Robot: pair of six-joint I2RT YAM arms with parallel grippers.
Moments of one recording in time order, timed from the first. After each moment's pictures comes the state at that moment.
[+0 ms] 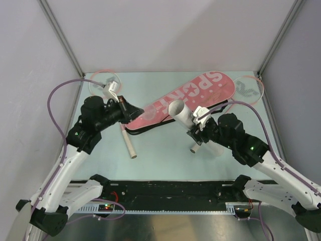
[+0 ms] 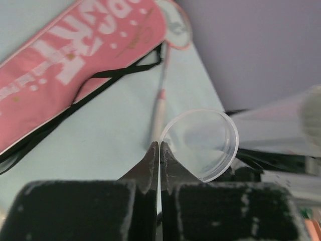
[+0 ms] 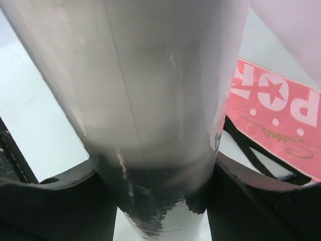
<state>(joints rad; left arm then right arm) -0.41 0.91 1.02 -0.40 0.30 -0.60 0.81 0.84 0.91 -0.41 -0.03 -0.24</state>
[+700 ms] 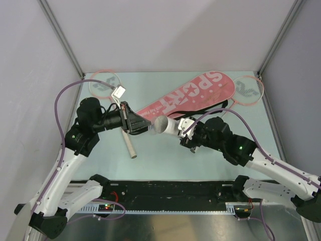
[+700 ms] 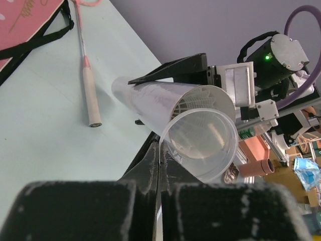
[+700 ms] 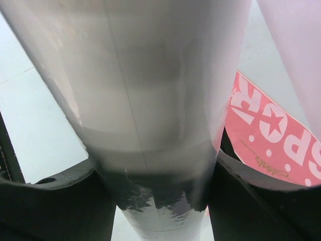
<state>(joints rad) -0.41 0.86 1.04 -0.37 0.76 -0.60 0.94 0.93 0.89 -0.37 -0.03 -0.46</state>
